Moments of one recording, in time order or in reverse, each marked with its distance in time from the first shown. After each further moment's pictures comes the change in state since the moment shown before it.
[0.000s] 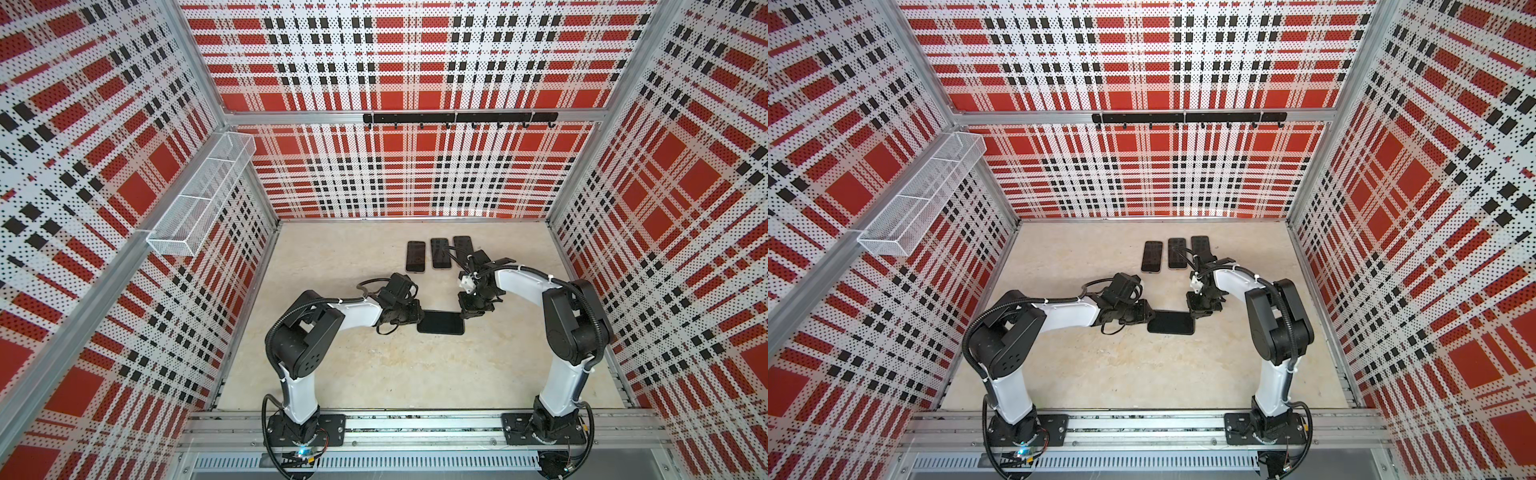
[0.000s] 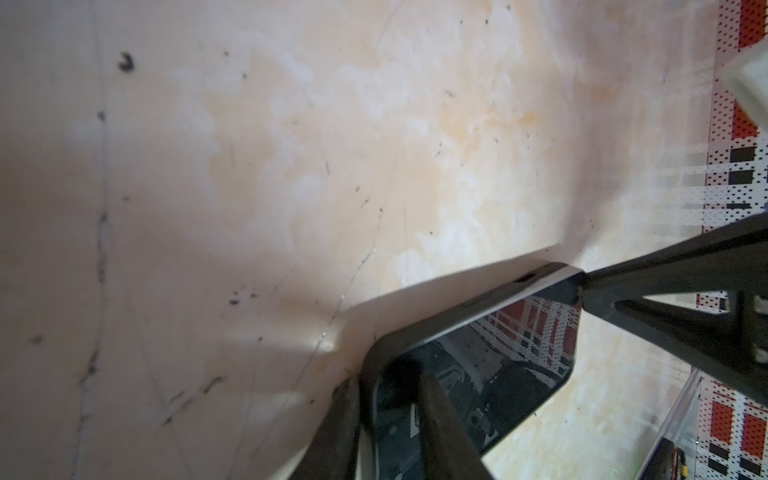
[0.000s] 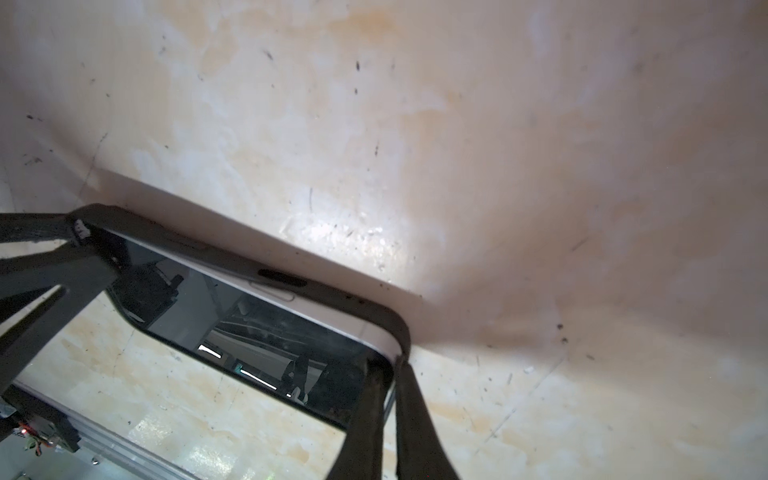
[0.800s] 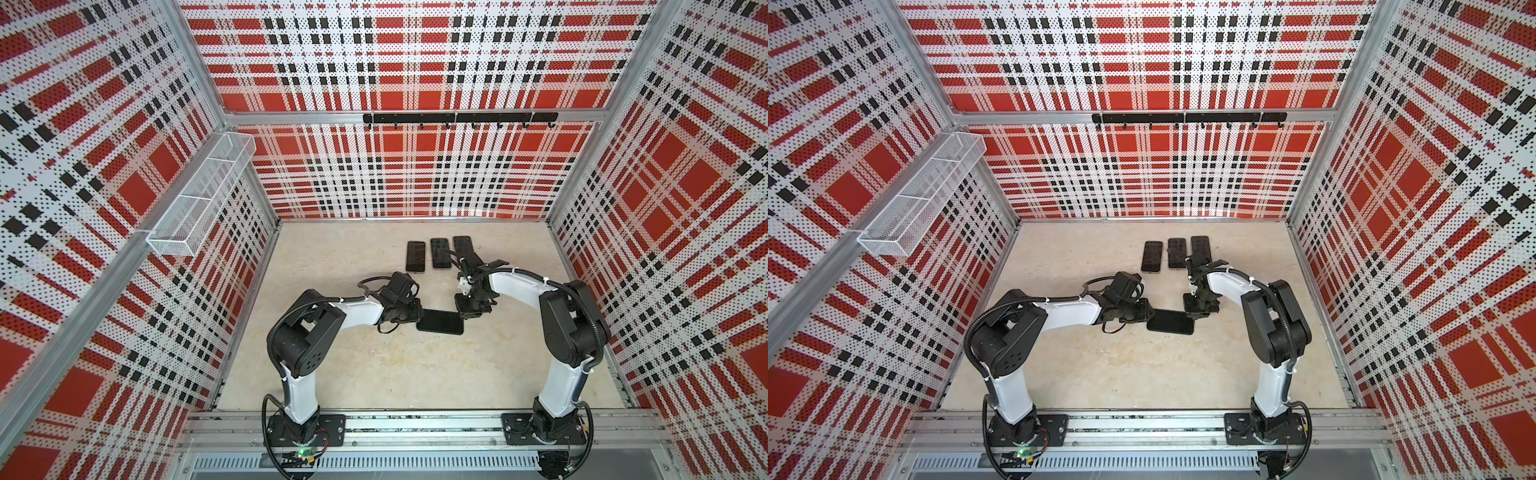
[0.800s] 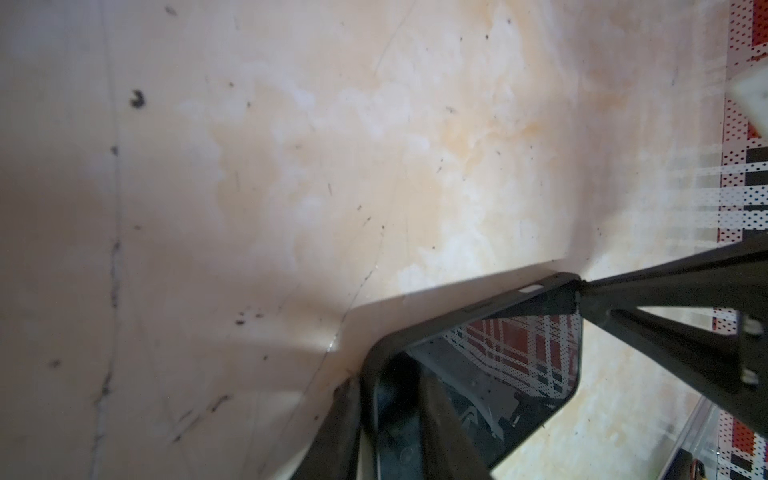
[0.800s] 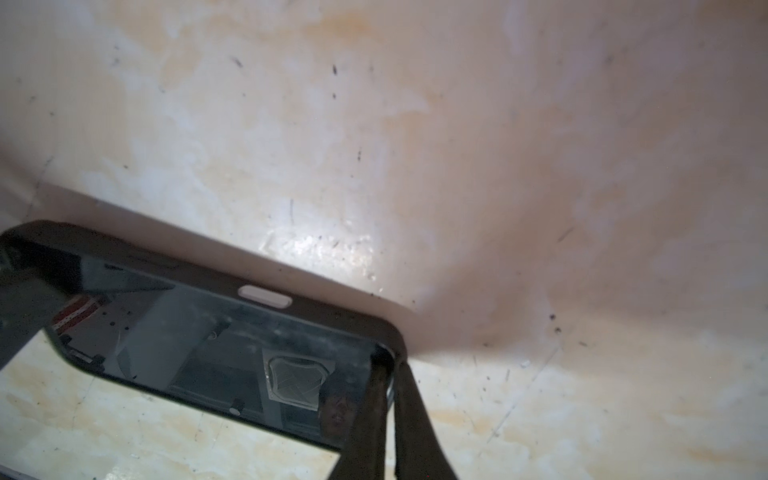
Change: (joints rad) left arm 0.003 0.012 0.024 -0.017 -0.020 0.026; right arm 0.055 -0.038 -0.005 0.012 0.095 0.085
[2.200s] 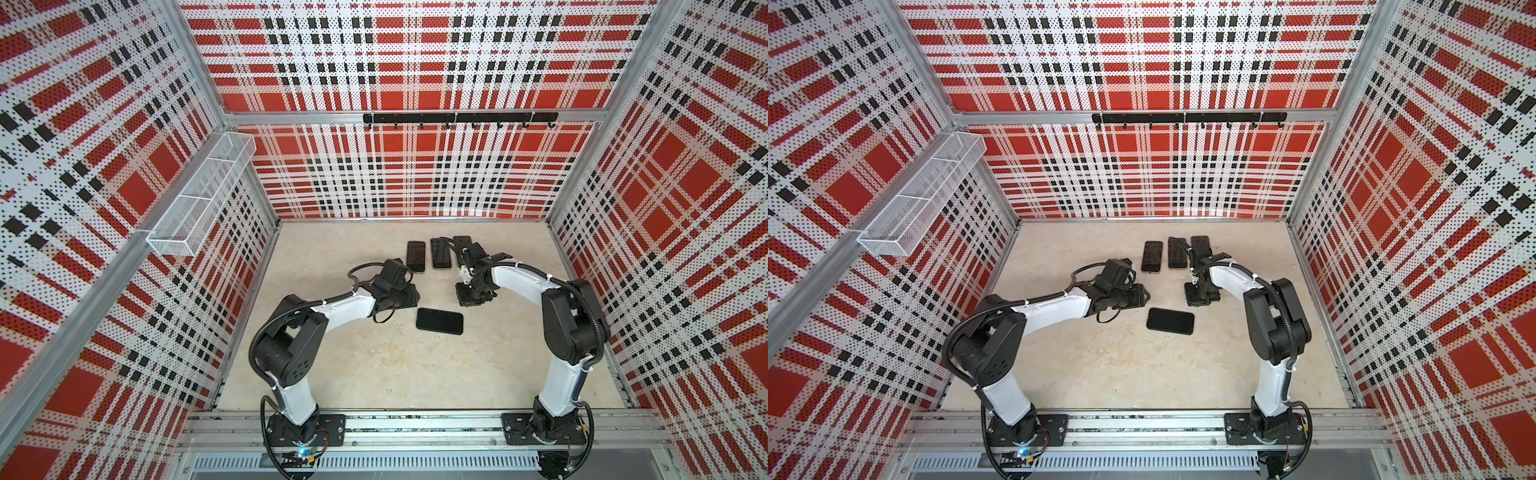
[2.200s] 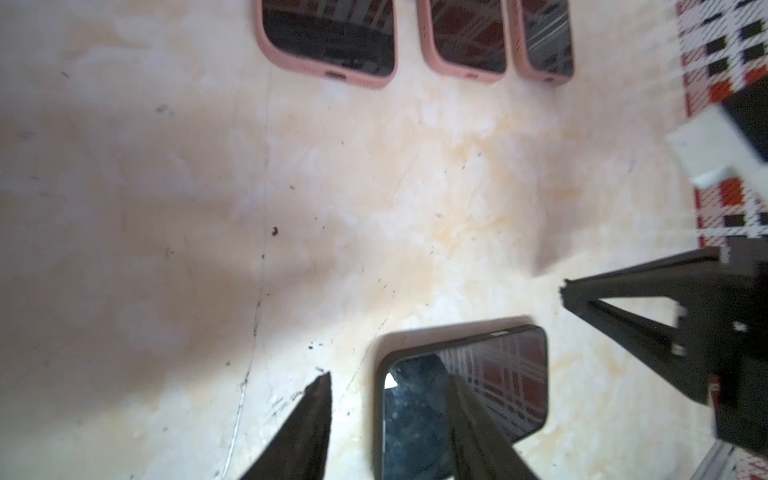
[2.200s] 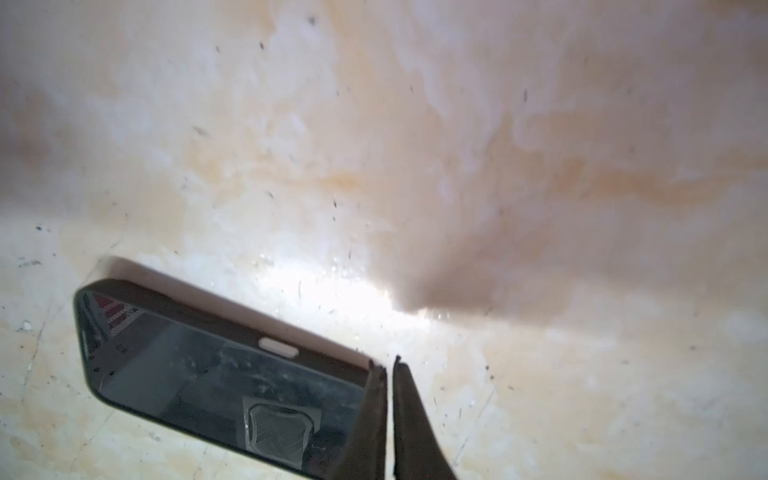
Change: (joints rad) left arm 0.042 -0.153 0.034 -0.085 -0.112 0.011; right arm -0.037 0.042 0.105 0.043 0.055 -0.053
